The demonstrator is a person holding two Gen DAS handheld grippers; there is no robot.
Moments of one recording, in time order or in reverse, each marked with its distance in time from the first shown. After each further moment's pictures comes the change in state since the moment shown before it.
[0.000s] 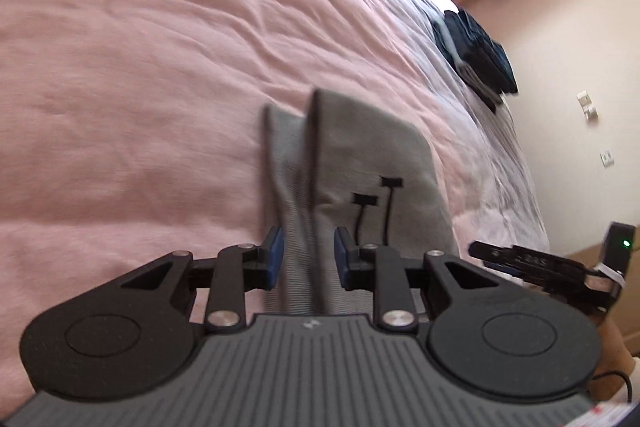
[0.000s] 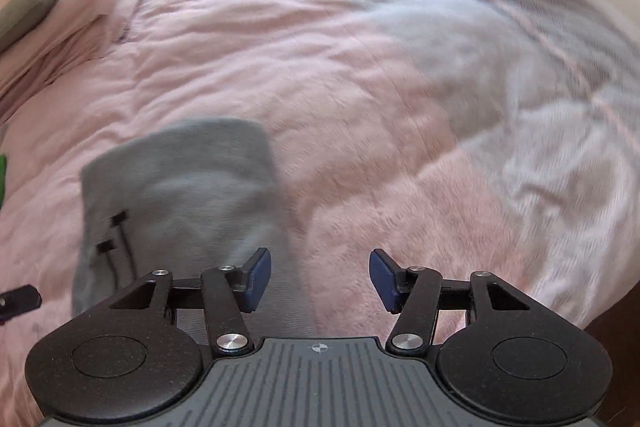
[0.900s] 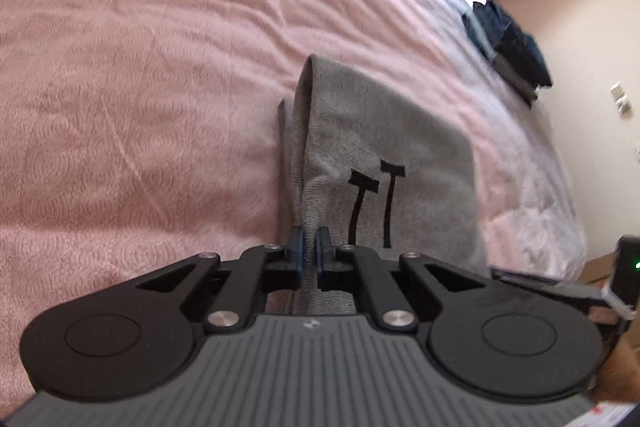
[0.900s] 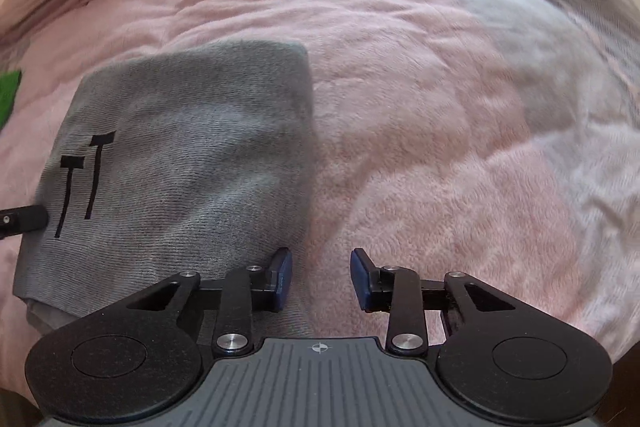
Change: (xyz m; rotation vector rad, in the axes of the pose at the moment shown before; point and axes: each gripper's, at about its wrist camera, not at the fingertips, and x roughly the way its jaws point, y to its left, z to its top) left arm 0.026 -0.003 -0.005 0.025 -0.020 0.147; right arm 0.025 0.037 -0.030 -0.253 0.048 0.016
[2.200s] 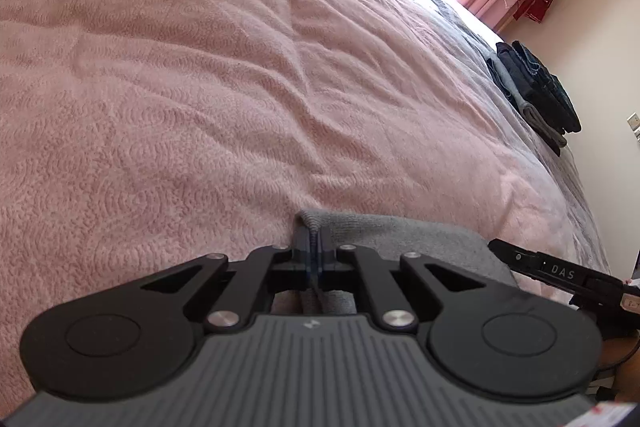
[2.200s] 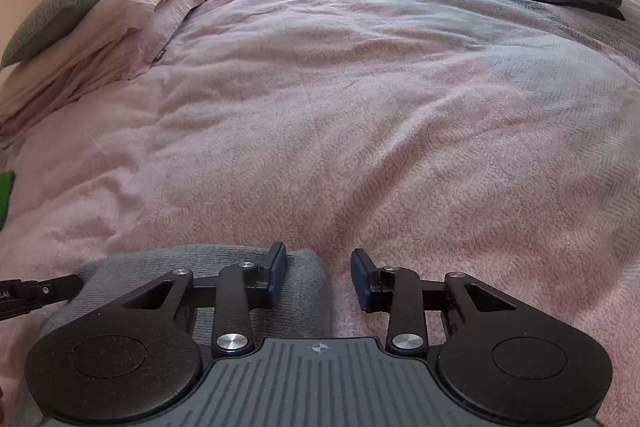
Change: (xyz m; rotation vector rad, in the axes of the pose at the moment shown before) left arm 0.082 0.031 0.065 -0.013 -0.158 0.019; right arm 0.080 -0.024 0.087 0.104 -0.230 0.106
